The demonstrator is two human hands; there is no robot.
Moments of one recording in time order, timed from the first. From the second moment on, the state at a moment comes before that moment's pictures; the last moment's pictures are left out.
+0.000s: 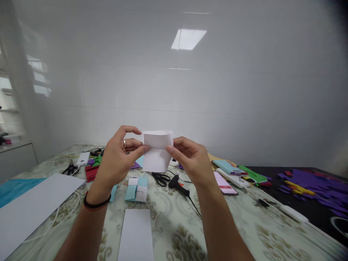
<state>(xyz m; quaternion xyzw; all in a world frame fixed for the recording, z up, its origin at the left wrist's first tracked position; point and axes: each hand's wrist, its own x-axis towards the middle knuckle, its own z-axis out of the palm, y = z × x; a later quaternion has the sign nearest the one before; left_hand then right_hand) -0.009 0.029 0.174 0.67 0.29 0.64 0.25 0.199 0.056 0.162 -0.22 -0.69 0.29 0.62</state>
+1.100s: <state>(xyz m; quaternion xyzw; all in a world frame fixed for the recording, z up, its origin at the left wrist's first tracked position) -0.007 0.021 0.173 0.69 0.32 0.61 0.22 0.197 0.049 0.164 -0.22 -0.66 0.30 0.65</state>
